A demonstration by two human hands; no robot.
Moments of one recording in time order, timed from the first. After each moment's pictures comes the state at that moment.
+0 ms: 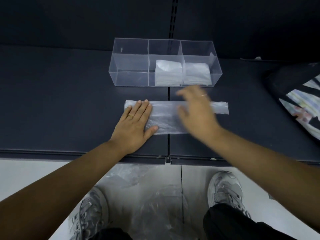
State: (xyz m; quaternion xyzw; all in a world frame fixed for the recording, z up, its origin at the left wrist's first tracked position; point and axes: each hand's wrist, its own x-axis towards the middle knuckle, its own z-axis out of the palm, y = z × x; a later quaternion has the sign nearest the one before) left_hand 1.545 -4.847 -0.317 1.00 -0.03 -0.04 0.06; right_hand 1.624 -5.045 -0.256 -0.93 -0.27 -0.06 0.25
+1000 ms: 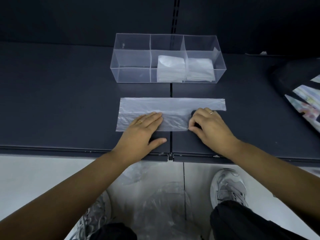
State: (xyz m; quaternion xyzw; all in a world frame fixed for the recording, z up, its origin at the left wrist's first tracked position) left_hand 1.516 -4.868 -0.298 0.98 -0.11 0.02 0.18; right_hand 1.610 -5.096 -0.281 -0.91 -0.37 0.06 0.18
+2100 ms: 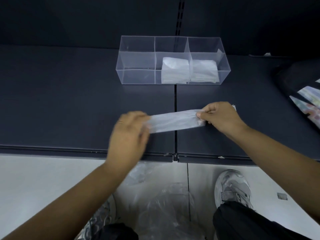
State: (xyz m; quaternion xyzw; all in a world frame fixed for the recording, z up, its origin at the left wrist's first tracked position) left_hand 1.492 -4.861 -0.269 0.95 0.04 0.20 0.23; right_hand 1.643 -5.088 -0.278 -0.89 -0.06 0.18 0.42
